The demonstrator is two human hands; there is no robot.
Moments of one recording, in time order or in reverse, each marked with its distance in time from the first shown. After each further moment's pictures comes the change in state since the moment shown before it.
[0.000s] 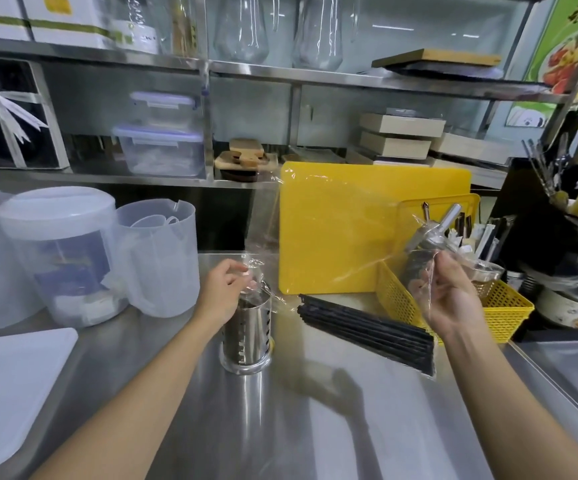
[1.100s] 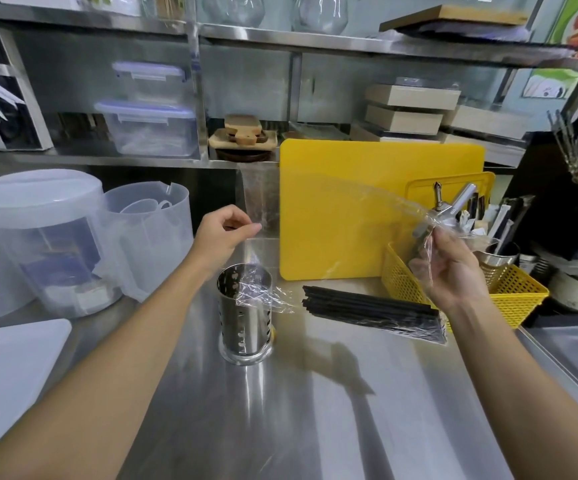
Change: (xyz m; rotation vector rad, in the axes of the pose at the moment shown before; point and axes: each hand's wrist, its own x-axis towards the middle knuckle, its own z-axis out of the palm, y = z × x) left_hand 0.049 0.034 -0.007 -0.018 -0.102 0.194; right_hand 0.031 0.005 0.000 -0.118 -0.090 0.066
